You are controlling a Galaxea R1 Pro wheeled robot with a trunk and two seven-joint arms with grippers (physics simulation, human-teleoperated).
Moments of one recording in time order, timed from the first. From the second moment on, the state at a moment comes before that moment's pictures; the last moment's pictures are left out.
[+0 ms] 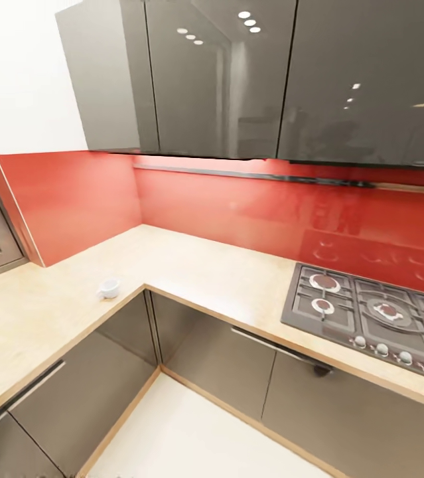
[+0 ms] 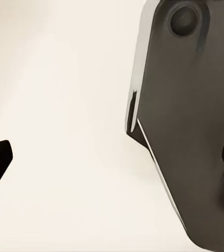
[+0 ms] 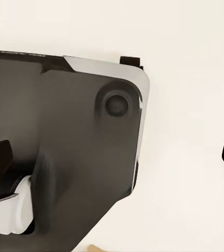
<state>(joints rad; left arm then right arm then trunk) 0.04 0.10 -0.06 0.03 0.19 -0.22 -0.01 -0.20 -0.08 -0.01 -0.08 0.09 0.12 0.18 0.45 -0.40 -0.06</state>
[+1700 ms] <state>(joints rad) 0.04 0.09 -0.06 0.03 0.20 -0.22 0.10 -0.20 -0.08 -0.01 -0.08 0.09 0.12 0.18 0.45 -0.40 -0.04</state>
